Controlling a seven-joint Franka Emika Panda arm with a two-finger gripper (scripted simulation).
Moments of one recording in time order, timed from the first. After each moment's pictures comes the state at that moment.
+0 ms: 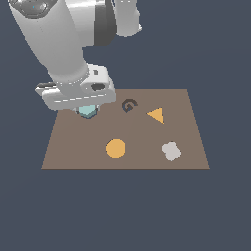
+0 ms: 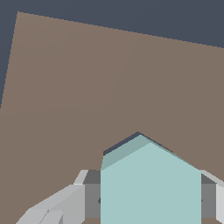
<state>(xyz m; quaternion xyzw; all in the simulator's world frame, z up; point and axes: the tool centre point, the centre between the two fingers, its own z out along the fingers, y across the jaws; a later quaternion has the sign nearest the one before) -0.045 -0.130 0.039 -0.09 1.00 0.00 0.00</state>
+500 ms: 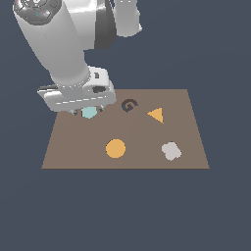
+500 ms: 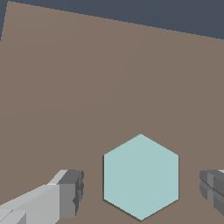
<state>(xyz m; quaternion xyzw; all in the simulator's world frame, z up) -0.045 -0.130 0.030 -0.09 1.00 0.00 0.00</state>
